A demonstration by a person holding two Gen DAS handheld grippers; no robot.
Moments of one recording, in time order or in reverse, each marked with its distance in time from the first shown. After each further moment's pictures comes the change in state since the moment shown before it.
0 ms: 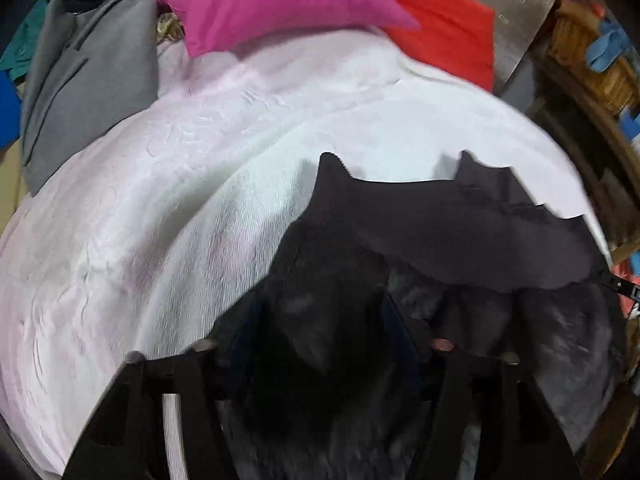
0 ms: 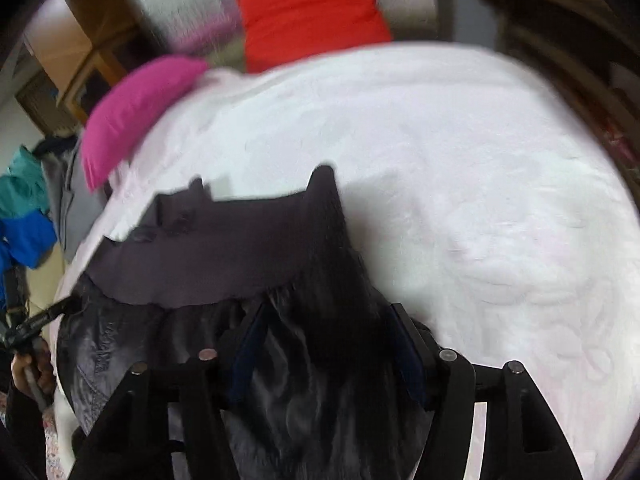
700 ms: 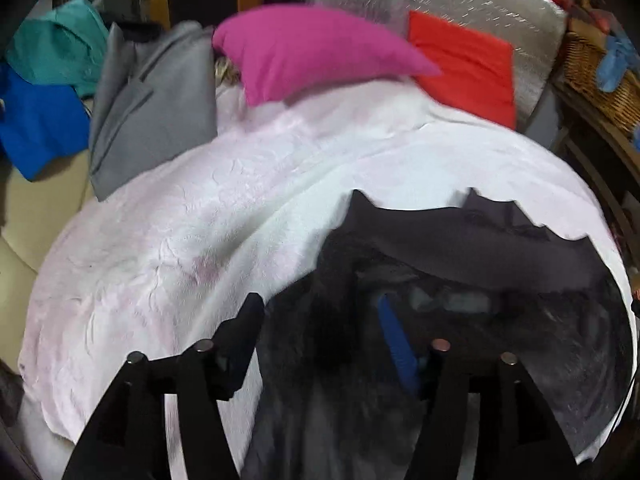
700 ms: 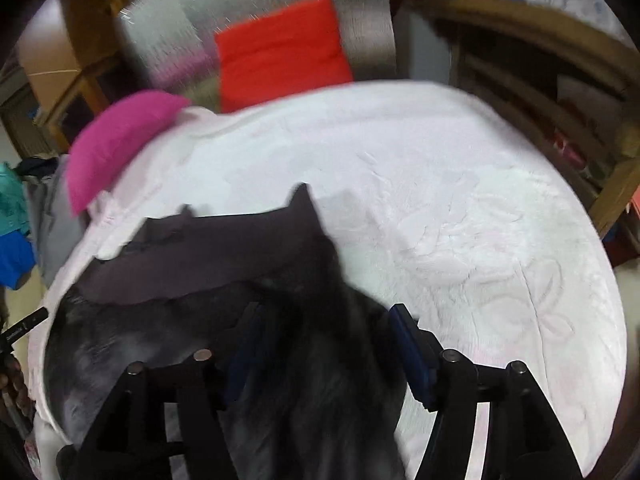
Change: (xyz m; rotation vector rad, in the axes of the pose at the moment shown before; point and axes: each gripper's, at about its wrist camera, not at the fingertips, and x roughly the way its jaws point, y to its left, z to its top) left arm -0.073 -0.022 -0.032 -0.046 -0.170 0.143; right arm -0.090 0.021 -0.070 0.073 -0.276 -0.127
